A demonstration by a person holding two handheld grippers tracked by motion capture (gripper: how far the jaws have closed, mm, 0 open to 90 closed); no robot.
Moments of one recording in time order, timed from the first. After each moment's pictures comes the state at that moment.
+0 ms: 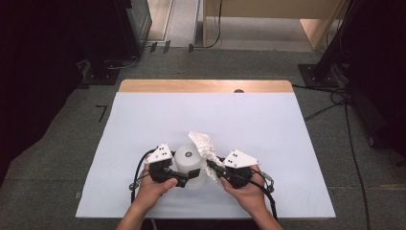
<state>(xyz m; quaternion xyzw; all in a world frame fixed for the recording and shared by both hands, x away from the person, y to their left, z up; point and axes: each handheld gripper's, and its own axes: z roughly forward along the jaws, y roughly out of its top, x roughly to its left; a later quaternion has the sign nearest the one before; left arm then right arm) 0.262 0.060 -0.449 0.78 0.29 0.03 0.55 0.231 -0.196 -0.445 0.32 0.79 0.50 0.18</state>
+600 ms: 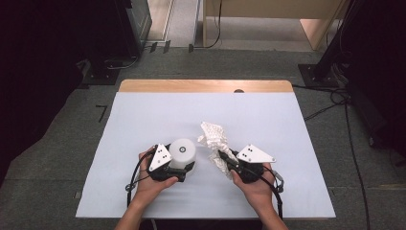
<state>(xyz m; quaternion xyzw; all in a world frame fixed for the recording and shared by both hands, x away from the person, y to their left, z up) 0.266 0.063 -0.468 0.79 0.27 0.20 0.51 0.234 -0.224 -0.435 0.37 0.74 0.51 0.22</state>
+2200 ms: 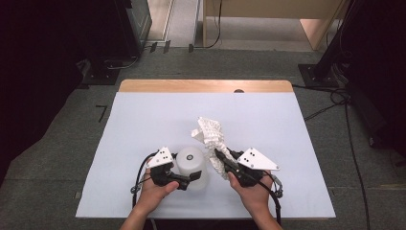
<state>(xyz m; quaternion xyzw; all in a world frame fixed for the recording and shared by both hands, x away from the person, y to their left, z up) 0.252 0.049 -0.456 0.78 0.27 0.03 0.56 0.216 -0.211 -0.417 0.36 0.70 0.57 0.25</state>
